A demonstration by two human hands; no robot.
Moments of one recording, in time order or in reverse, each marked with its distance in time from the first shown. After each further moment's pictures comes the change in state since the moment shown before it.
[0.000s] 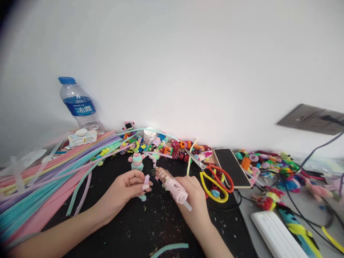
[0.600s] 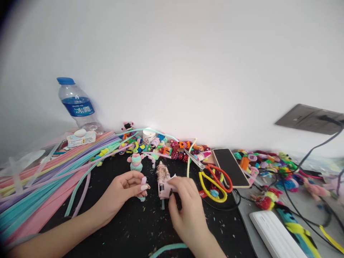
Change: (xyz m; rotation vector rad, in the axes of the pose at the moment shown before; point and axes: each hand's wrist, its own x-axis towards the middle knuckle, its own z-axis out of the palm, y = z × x) left_hand -0.002 0.005 0.004 0.067 0.010 0.090; right_hand -0.011 -0.023 -0.002 0.032 0.074 -0.177
